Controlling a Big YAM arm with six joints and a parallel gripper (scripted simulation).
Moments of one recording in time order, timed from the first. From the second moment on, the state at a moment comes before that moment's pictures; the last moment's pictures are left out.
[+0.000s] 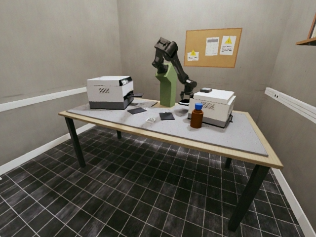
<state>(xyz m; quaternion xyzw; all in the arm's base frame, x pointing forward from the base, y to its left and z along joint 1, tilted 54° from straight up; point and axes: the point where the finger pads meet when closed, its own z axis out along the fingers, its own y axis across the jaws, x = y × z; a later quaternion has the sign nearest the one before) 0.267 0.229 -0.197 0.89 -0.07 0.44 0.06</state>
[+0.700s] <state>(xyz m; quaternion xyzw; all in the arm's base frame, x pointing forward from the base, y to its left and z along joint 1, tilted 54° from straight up) 0.264 0.231 -0.194 0.89 -0.07 0.44 0.06</state>
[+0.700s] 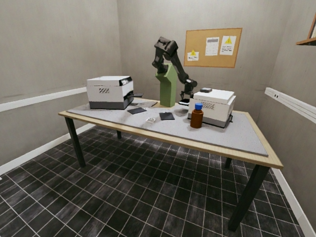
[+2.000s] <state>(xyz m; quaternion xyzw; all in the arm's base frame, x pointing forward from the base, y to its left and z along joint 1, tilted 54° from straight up) 0.254 0.236 -0.184 0.89 -0.07 0.44 0.06</state>
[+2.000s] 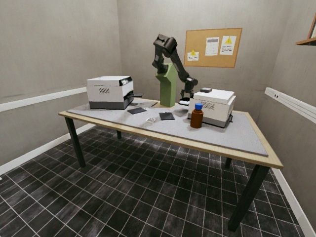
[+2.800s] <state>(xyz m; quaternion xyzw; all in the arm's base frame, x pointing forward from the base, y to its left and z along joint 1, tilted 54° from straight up) 0.247 0.233 -0.181 0.89 -0.07 0.44 0.07</state>
